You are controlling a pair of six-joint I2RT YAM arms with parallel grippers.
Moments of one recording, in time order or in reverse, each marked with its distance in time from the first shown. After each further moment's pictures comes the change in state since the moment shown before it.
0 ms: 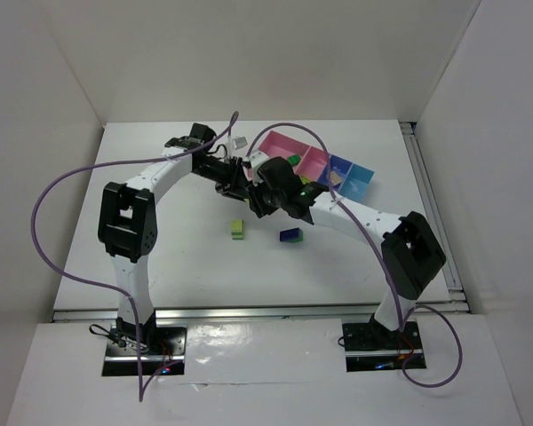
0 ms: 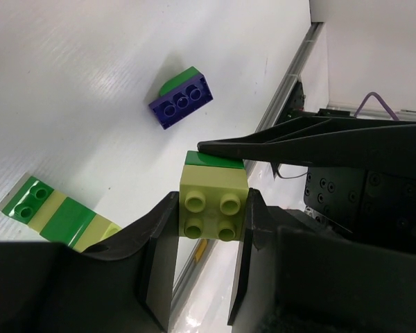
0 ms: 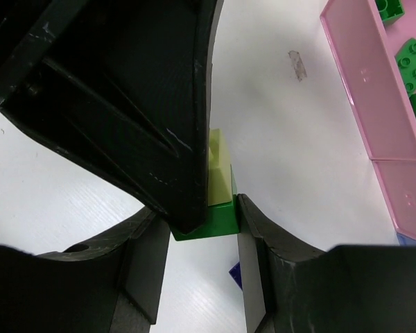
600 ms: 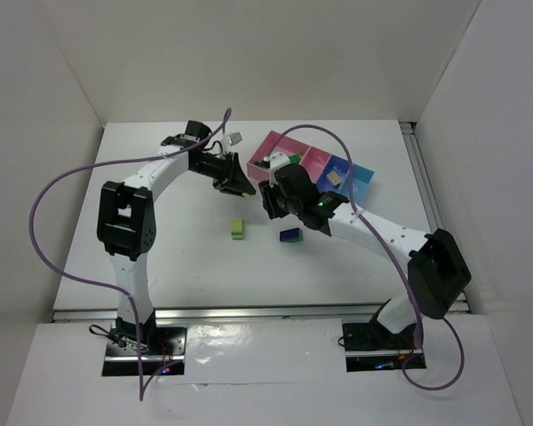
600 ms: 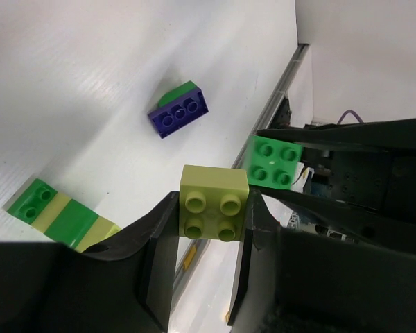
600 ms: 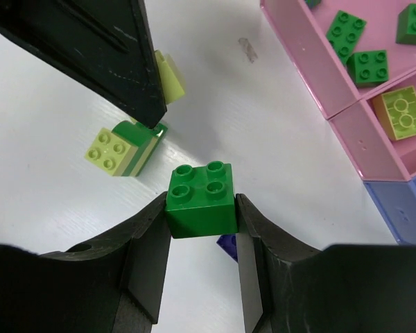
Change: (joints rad) left arm 0.033 0.010 0.015 0.032 0.017 -0.078; right arm -0.001 -0.173 -0.145 0.022 0.121 0.084
